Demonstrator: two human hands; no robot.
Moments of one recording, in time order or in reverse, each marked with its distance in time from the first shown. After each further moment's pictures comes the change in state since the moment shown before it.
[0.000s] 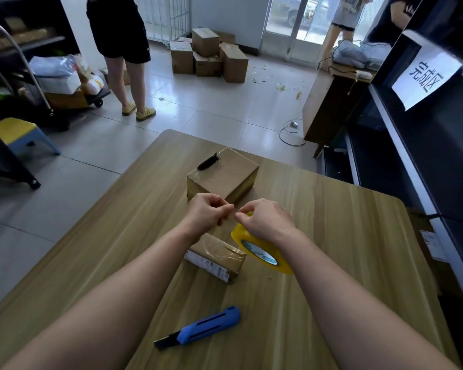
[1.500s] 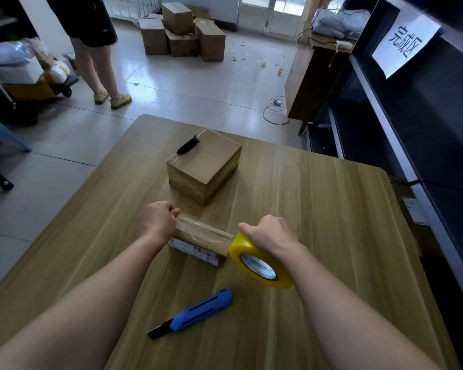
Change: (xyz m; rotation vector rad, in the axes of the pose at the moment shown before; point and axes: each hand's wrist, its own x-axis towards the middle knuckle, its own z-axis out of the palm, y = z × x) left_hand 0.003 -0.063 -0.019 0.746 0.296 -0.186; right_hand -0.011 0.066 0.052 0.011 -0.064 0.289
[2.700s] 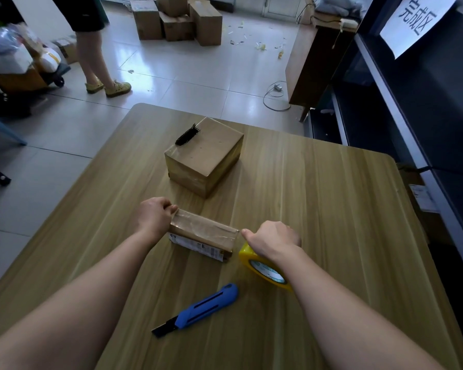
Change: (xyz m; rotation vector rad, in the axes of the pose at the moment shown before) left_hand 0.024 -0.029 0.013 -0.003 -0.013 0.042; right_hand 0.005 -0.001 0.032 -0.258 -0.026 0.078
